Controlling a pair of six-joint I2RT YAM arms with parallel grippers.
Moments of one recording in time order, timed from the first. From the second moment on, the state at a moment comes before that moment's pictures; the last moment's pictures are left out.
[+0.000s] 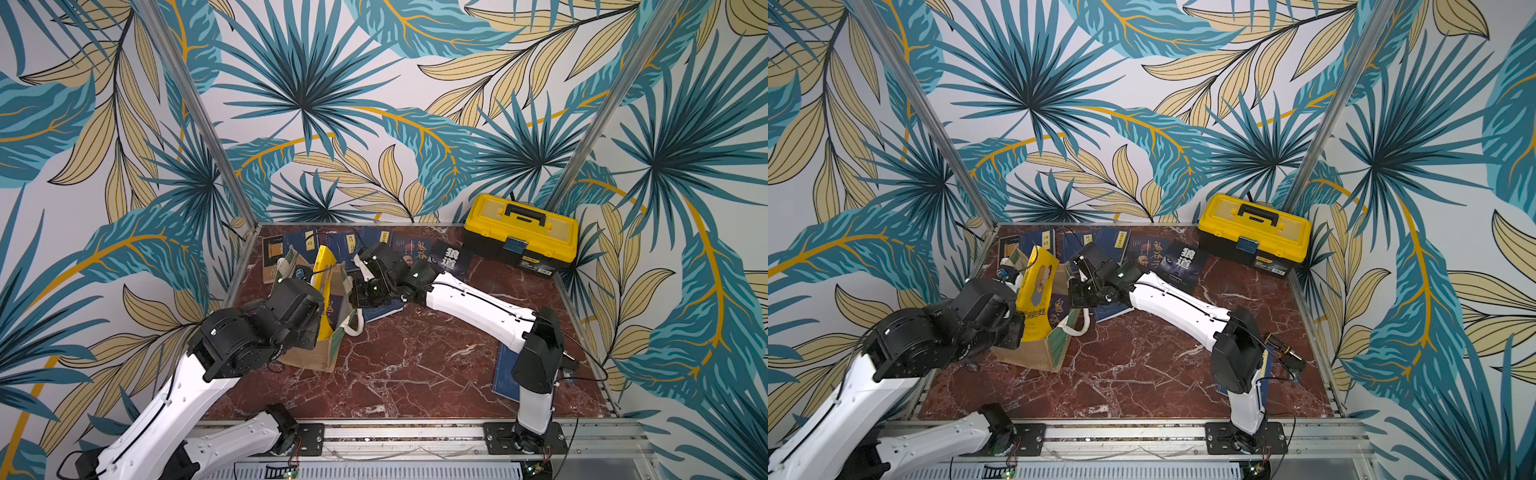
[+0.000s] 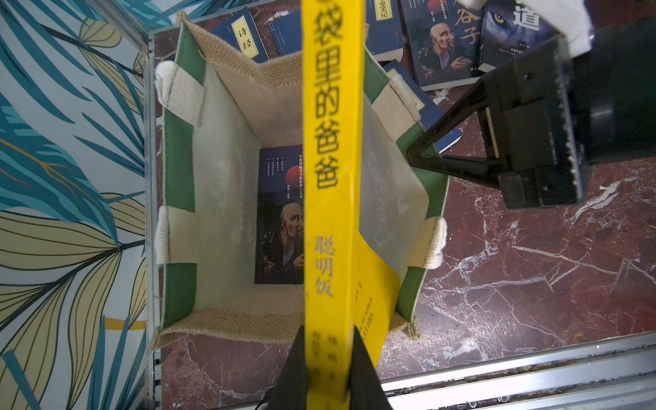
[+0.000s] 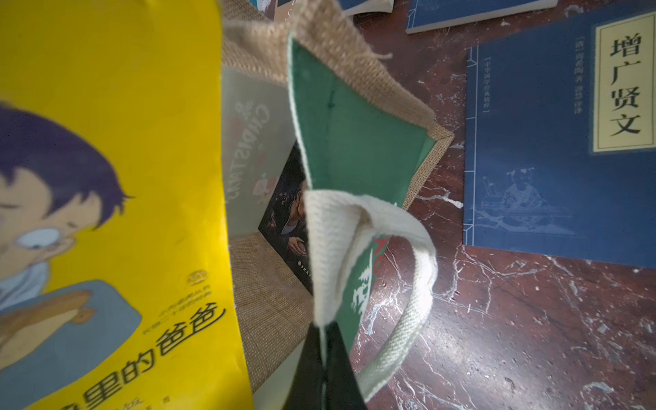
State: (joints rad) left arm -0.74 1.00 1.45 -1.48 -0.38 -0.46; right arm 0.90 1.92 1.81 -0.71 -0.17 0.72
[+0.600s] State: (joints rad) left arm -0.60 1.12 1.46 -1.48 -0.18 -0.44; right arm 0.89 1.92 1.81 -0.70 -0.18 0.72
